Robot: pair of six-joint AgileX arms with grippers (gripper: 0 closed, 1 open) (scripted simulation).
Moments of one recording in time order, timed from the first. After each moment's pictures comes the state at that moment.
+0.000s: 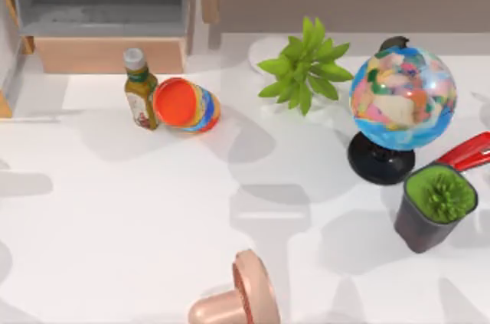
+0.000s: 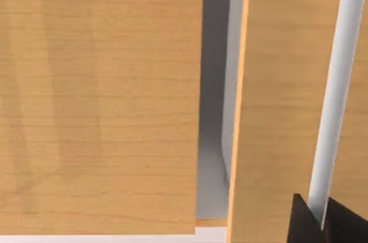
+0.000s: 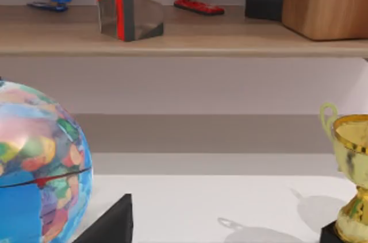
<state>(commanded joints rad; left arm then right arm) 0.56 2.12 0.70 1.38 0.60 1.59 0.00 0.00 0.00 0.00 0.00 0.00</state>
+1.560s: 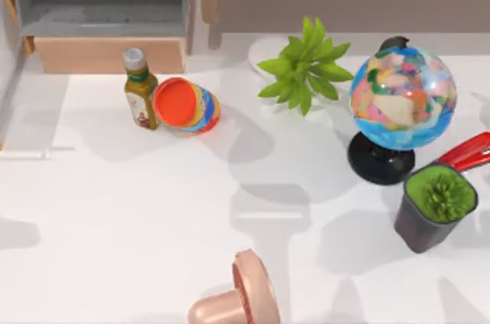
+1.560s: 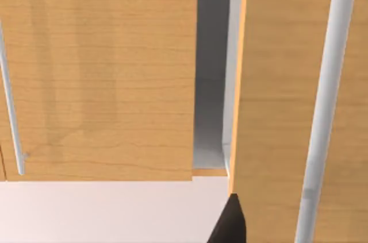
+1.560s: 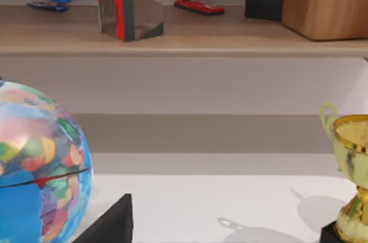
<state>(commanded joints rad) 0.68 2.04 0.49 1.50 0.72 1.60 0.00 0.00 0.00 0.00 0.00 0.00</state>
